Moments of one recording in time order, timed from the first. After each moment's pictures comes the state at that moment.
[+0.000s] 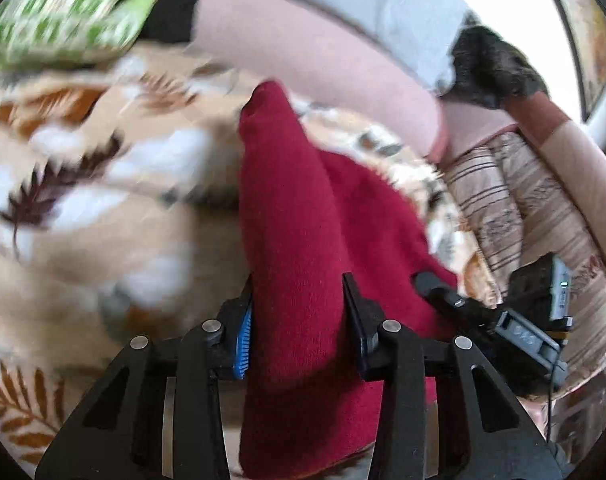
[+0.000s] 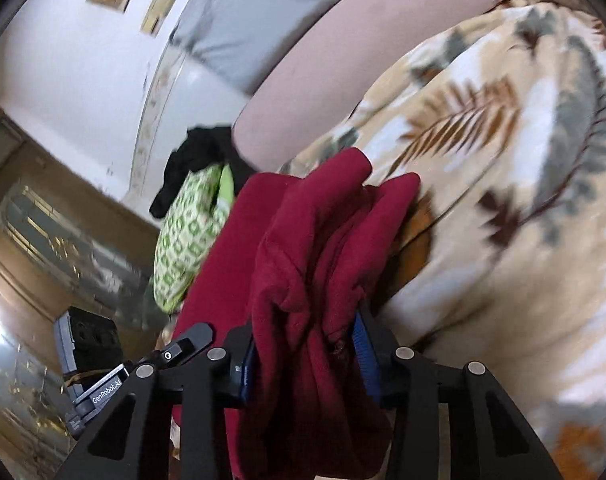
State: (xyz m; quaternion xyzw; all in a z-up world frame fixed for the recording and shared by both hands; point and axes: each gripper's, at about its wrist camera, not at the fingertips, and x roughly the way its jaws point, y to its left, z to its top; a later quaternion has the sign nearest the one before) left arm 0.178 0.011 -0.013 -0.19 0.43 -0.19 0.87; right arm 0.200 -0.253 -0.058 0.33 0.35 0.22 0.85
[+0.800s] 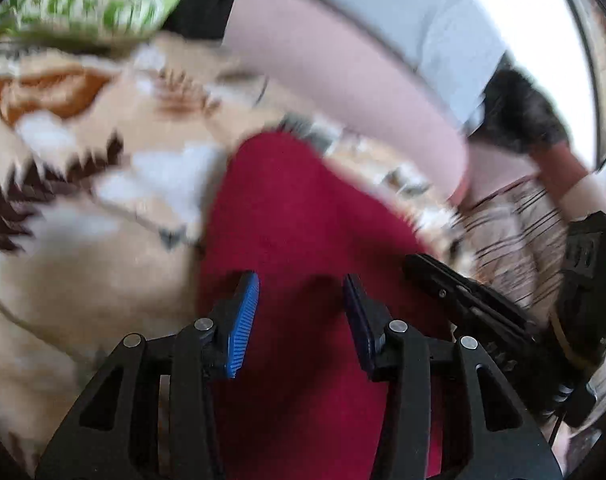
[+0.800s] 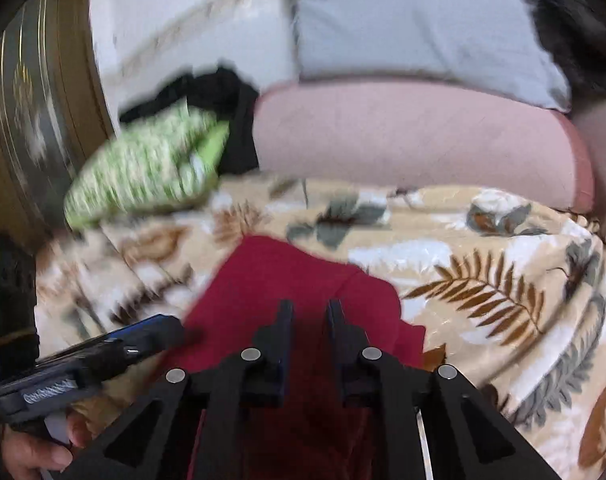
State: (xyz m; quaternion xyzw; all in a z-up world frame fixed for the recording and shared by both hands) left arm 0.231 0.009 -0.042 -0.22 0.39 -0.15 0.88; right arm 0.271 -0.162 -0.008 -0.03 0.36 0.14 0.92
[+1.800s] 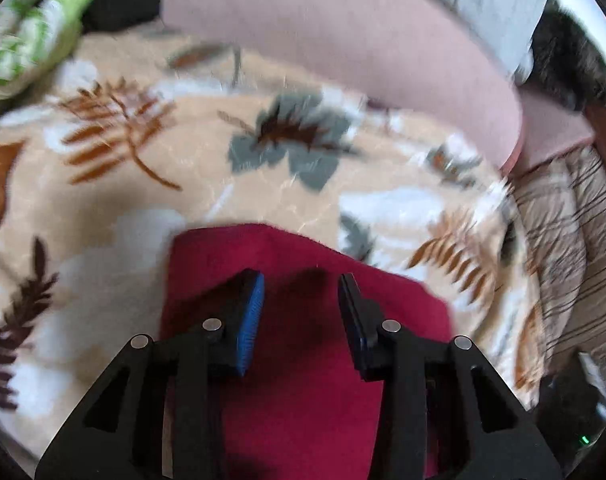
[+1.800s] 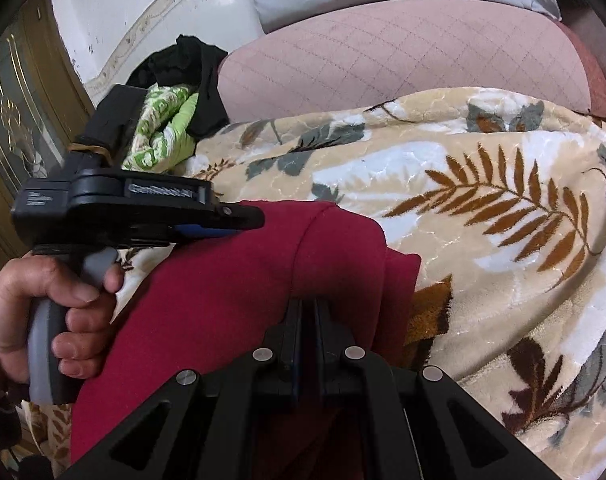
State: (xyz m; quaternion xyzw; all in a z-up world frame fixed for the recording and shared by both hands) left arm 0.349 -0.033 -0.017 -0.15 0.49 -0.14 0.85; right arm 0.280 -0.228 -0.063 0.09 0.38 0.19 0.90
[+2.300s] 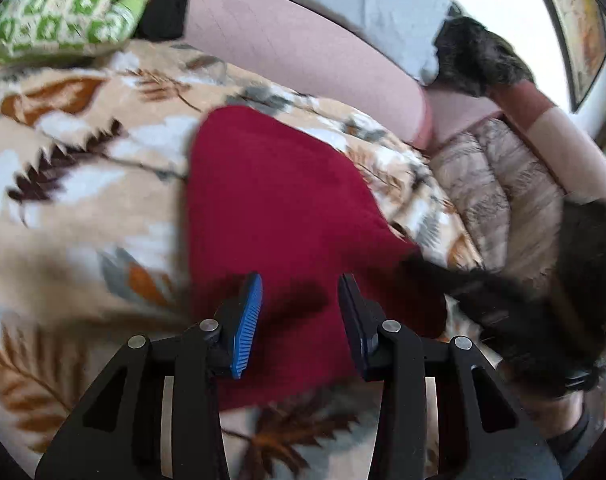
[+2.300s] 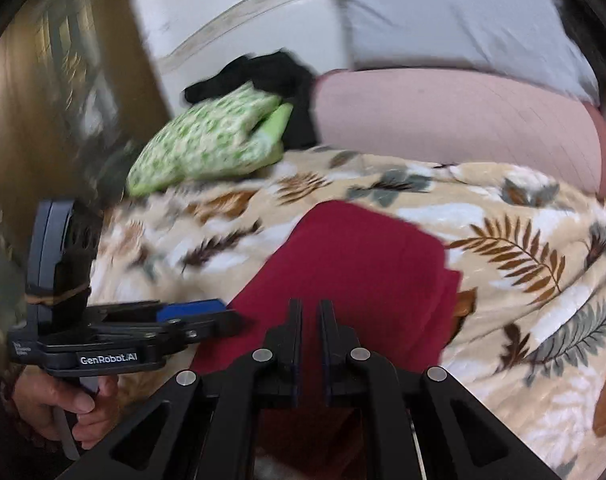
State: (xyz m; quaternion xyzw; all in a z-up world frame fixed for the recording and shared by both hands) left arm 0.149 0.003 -0.022 -0.17 0.41 -0.23 0.86; right arm 0.159 -0.168 0.009 -0.02 0.37 0.22 0.90
